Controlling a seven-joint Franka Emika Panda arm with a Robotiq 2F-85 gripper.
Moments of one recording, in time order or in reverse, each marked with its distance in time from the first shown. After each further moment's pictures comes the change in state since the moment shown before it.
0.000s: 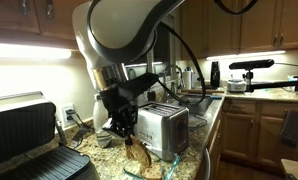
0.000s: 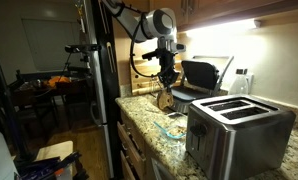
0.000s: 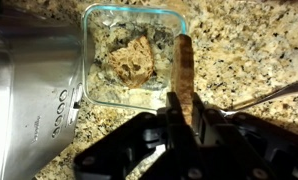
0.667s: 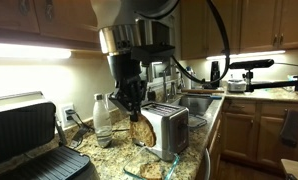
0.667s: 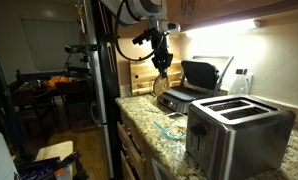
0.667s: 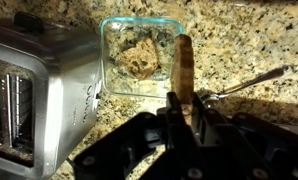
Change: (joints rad) arm -0.006 -0.226 0.016 -0.123 0.003 0.000 0.051
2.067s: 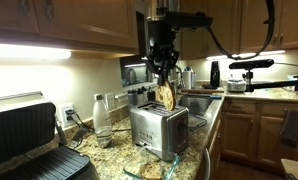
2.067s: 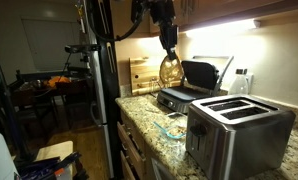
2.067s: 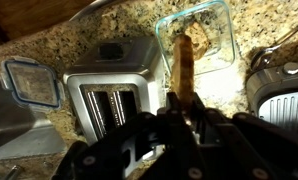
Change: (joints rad) arm -0.164 -0.307 -0.010 -0.166 -0.008 0.001 0.182
